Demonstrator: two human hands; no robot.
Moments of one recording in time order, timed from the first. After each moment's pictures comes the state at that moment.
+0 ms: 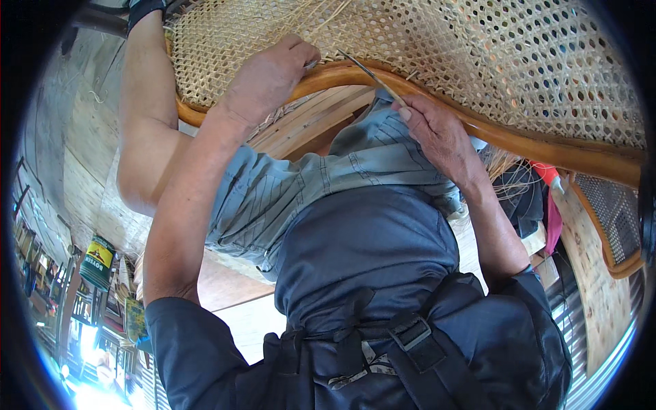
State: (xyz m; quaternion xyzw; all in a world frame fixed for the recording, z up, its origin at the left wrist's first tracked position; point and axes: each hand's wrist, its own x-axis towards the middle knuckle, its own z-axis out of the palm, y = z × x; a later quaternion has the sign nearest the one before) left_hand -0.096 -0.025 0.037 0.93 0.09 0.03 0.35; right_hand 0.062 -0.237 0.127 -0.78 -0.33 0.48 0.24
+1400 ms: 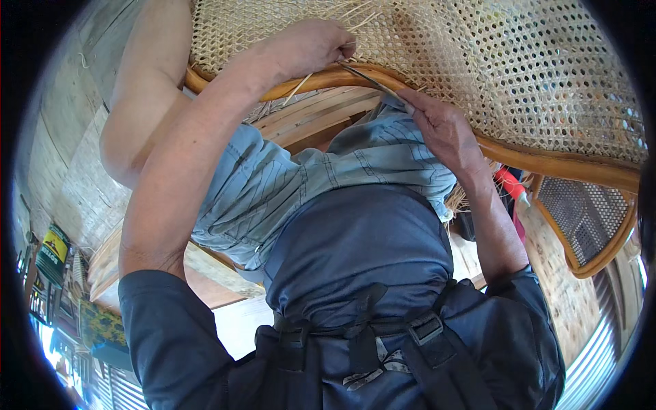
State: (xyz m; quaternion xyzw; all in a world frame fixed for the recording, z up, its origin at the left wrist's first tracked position) left_hand -0.080 -0.005 0.028 0.90 0.07 -0.01 0.44; right_hand 0.064 -0.214 0.125 -0.77 -0.49 0.38 0.16
